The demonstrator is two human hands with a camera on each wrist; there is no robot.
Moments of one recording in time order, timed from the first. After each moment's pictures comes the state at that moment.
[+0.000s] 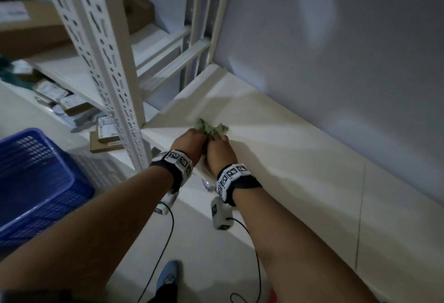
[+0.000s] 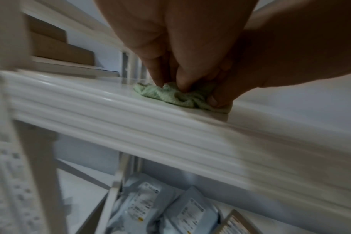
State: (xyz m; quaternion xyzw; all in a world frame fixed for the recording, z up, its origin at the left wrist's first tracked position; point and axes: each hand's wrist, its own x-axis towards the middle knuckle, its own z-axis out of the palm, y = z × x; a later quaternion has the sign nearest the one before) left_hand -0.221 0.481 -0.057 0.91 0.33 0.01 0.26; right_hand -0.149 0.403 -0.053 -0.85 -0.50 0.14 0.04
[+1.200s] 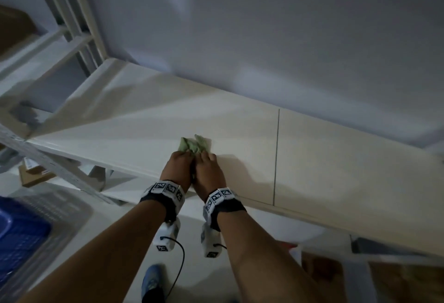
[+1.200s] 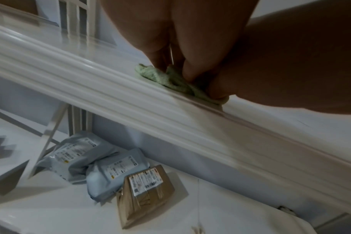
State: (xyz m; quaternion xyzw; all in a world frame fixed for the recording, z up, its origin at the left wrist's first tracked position) left_hand -0.127 0.246 -0.063 0.93 0.25 0.04 0.27; right_hand -0.066 0.162 -0.074 -0.88 -0.44 0.12 0.08
